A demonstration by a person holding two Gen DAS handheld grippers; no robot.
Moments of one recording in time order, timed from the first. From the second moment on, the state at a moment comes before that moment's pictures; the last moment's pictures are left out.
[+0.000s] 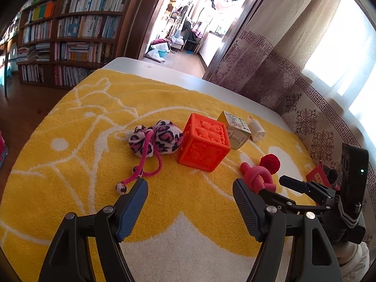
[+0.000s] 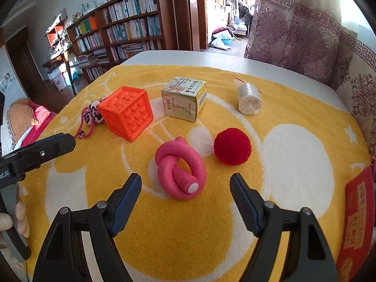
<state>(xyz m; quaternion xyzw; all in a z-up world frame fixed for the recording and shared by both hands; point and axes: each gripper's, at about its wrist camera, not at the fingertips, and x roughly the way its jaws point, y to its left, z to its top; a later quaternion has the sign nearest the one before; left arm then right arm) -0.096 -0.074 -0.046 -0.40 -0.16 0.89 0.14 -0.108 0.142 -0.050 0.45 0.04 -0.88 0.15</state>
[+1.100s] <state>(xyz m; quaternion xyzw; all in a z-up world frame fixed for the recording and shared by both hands) -0.166 -0.013 -0.061 -0.46 -0.06 0.87 0.14 -0.082 0.201 -0.038 0.42 -0.04 -0.90 0.09</state>
